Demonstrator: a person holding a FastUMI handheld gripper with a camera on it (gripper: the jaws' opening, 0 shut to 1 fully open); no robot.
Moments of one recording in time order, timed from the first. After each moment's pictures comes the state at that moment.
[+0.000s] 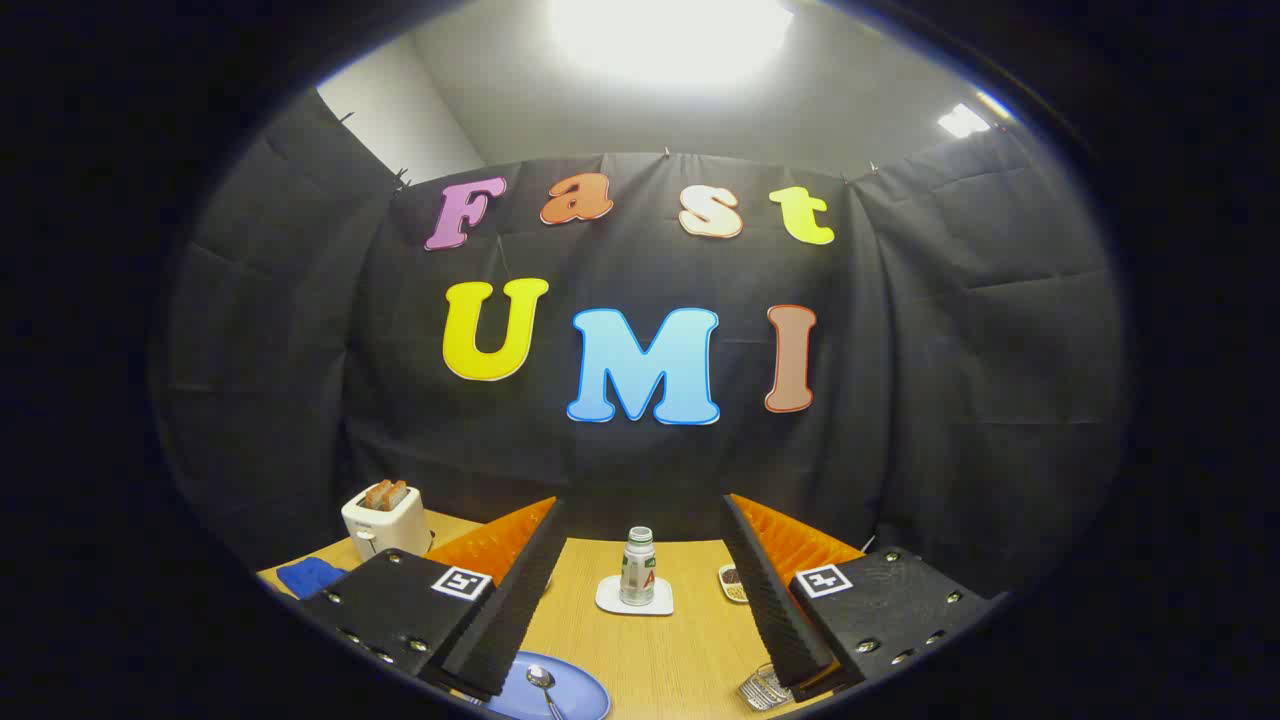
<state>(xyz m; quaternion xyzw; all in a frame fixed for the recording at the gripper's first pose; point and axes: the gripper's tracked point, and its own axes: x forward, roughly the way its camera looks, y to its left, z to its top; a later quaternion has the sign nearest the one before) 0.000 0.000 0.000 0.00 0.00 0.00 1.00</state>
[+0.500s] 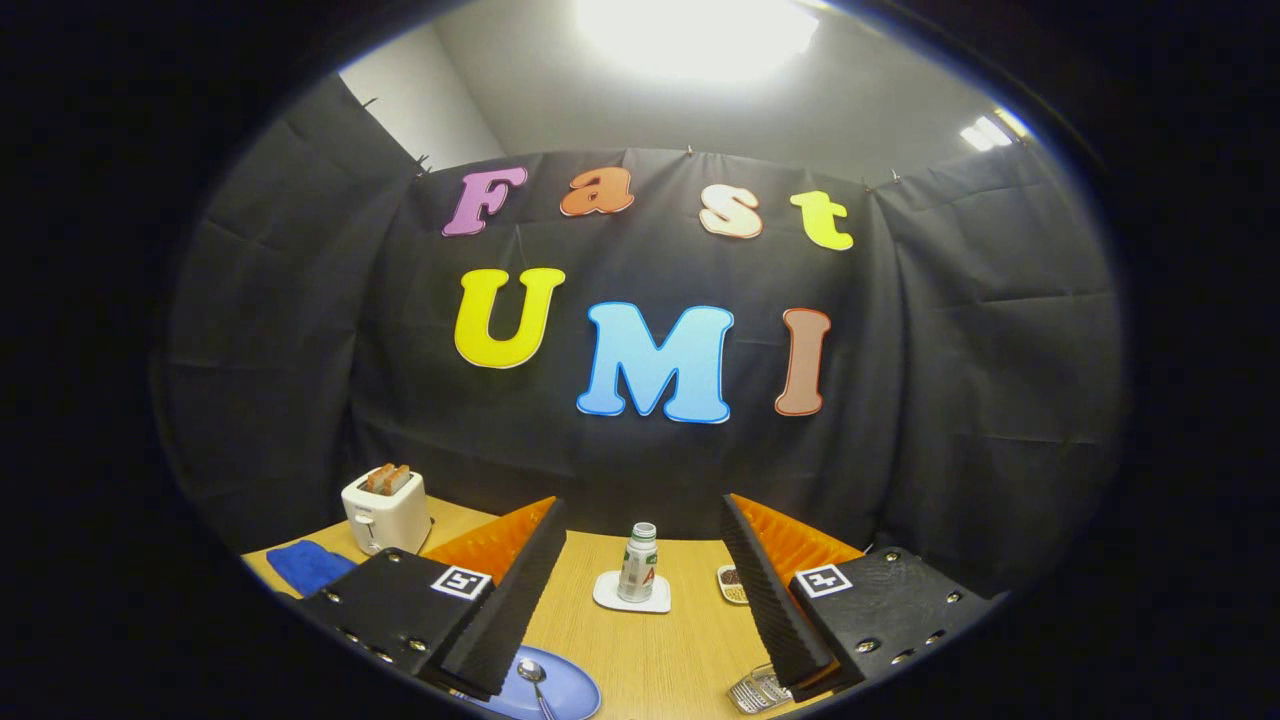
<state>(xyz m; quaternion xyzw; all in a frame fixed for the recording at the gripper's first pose) 0.001 0.013 -0.005 -0.02 0.00 0.01 1.00</state>
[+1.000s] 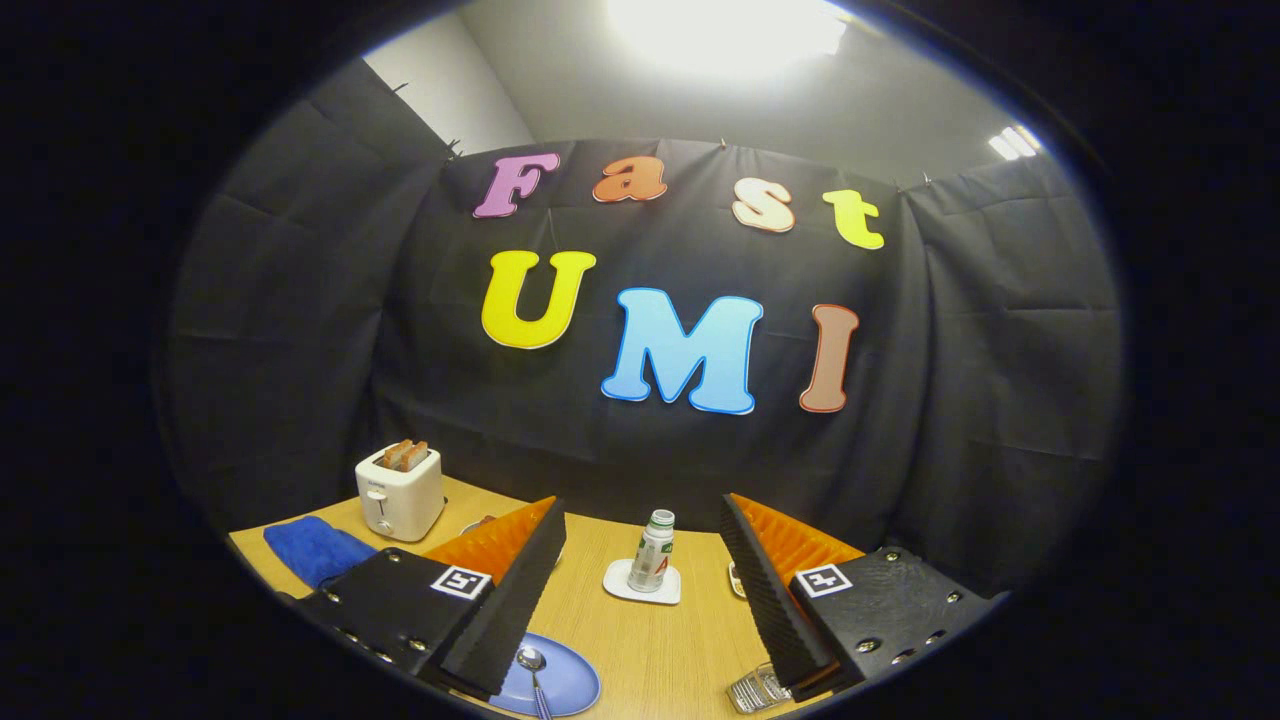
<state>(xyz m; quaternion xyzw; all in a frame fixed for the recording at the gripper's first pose) -0.003 0.036 -0.027 -0.05 0.02 0.05 1.00</state>
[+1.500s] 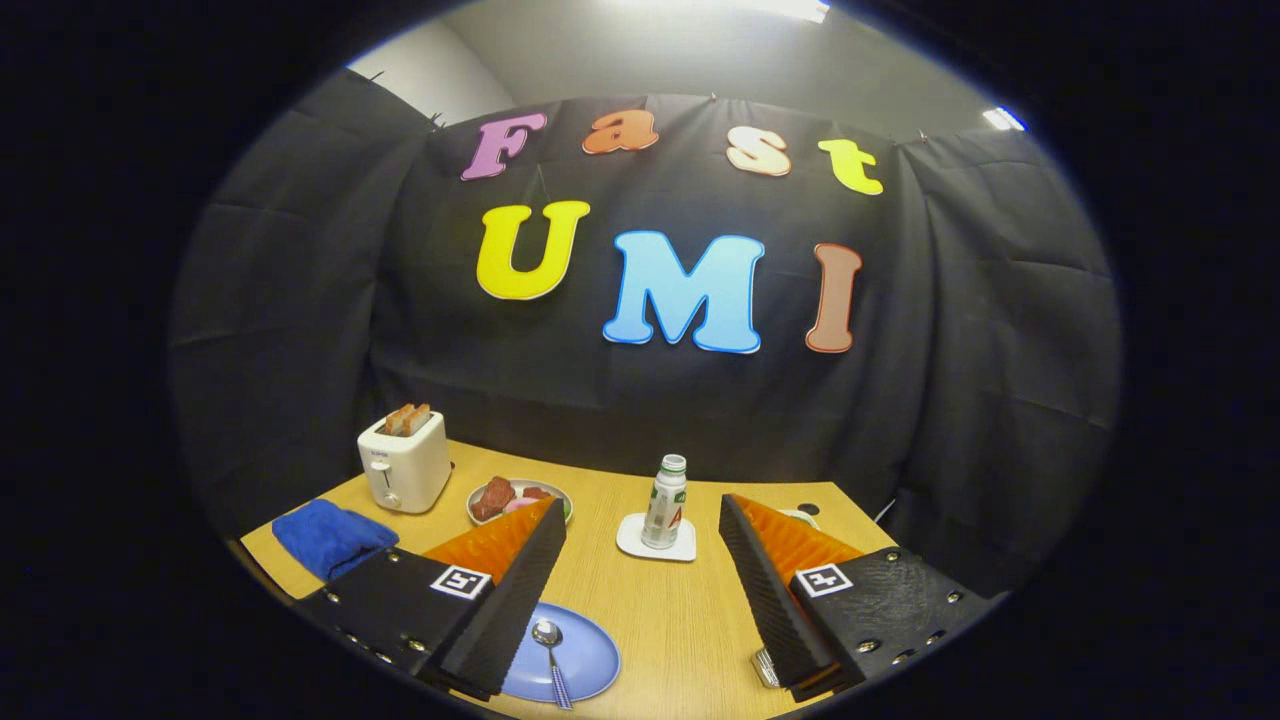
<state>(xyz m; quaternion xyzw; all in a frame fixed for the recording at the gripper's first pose) -0.003 0.046 -0.088 -0.04 0.12 0.05 0.99</state>
